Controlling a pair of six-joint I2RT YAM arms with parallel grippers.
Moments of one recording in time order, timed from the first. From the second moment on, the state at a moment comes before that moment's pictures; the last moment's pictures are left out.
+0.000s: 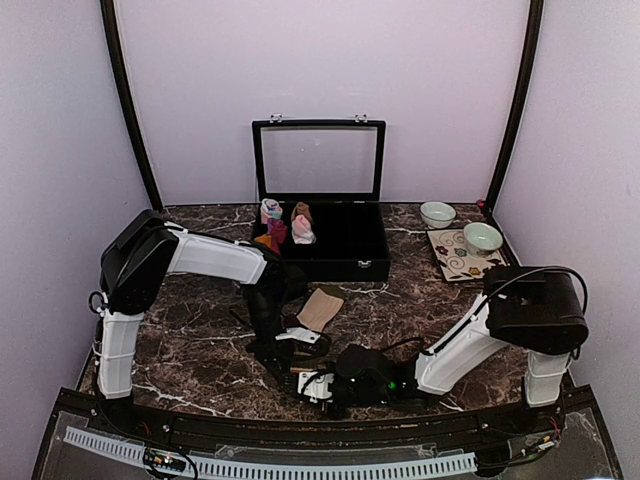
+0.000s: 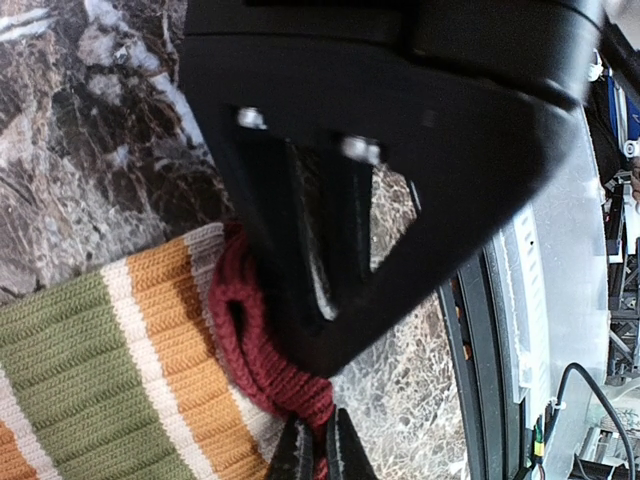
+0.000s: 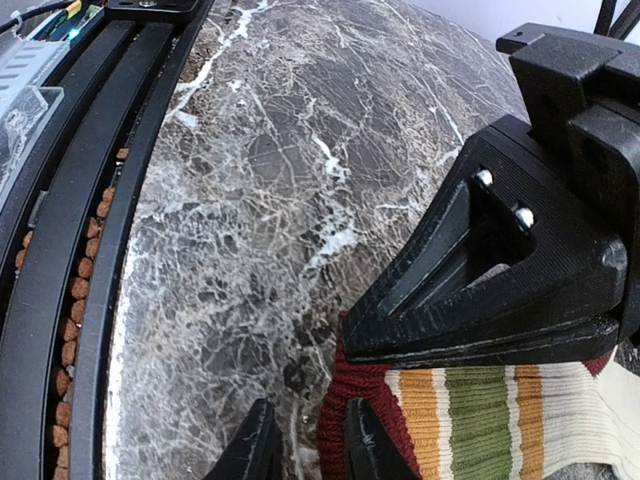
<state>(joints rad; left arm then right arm) -0.84 2.14 1.44 -1.19 0.69 1.07 1.37 1.96 0.72 0.71 0.03 -0.33</state>
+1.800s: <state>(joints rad) -0.69 1.57 1.02 -0.84 0.50 0.94 1.29 2.00 0.70 0.80 -0.17 0.01</state>
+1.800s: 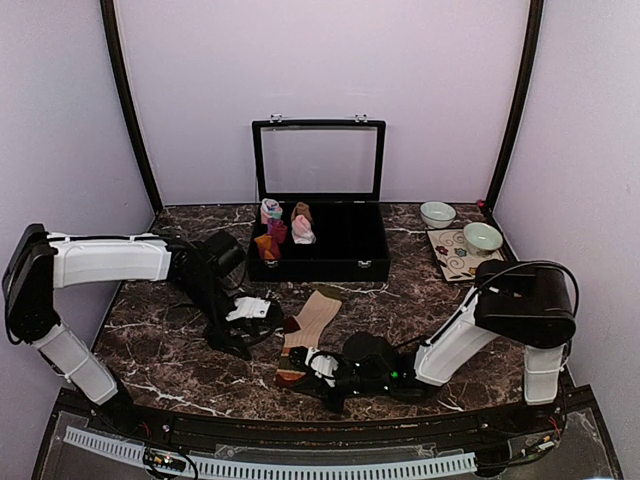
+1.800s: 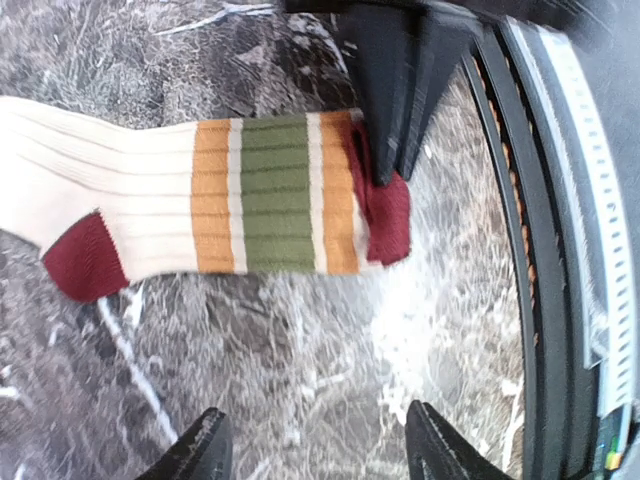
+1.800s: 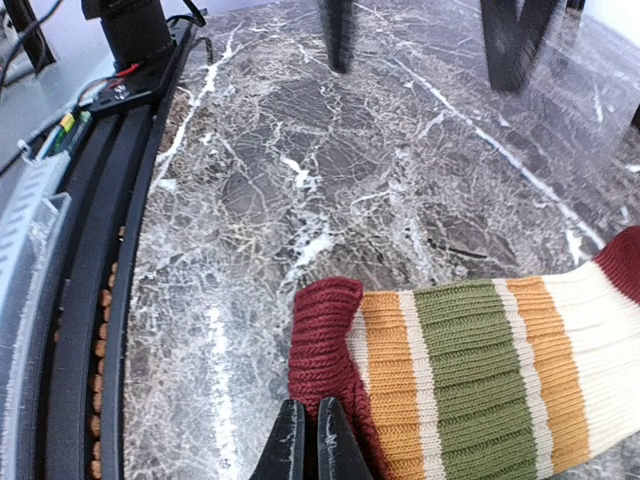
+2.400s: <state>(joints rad) -1.01 1.53 0.95 -0.67 0.30 1.00 1.12 2.06 0.77 0.72 -0.59 0.35</state>
